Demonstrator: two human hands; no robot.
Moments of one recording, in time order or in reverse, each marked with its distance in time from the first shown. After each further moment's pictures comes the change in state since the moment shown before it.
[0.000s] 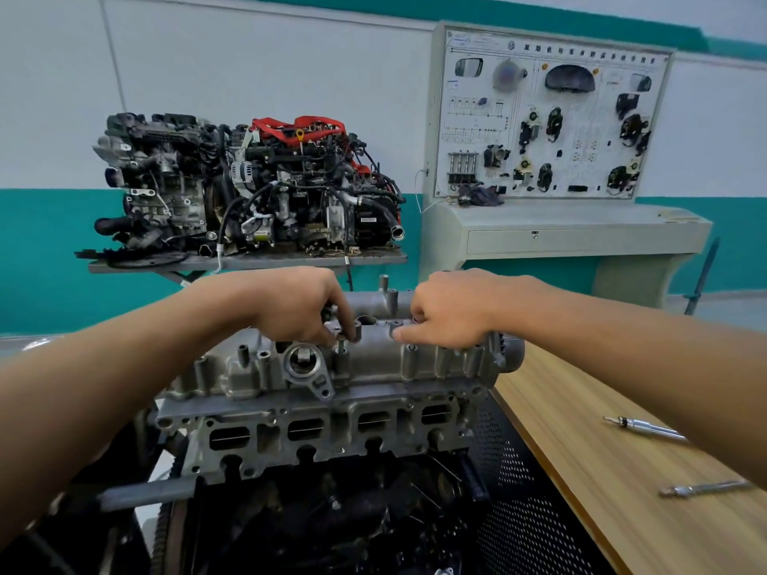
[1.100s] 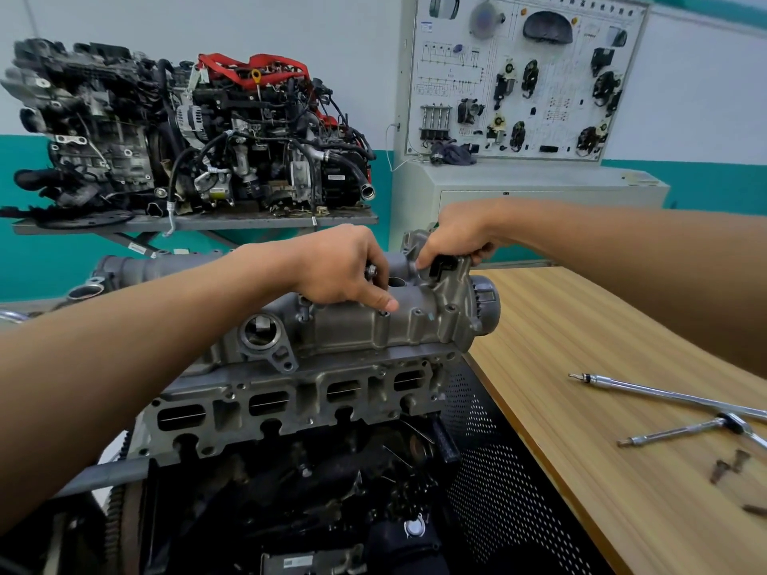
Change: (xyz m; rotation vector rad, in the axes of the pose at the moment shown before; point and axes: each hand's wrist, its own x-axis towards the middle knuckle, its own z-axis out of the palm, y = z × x) left_hand 0.068 0.031 0.026 -0.203 0.101 0.203; right_hand 0.033 0.075 0.005 0.563 -0.237 0.563
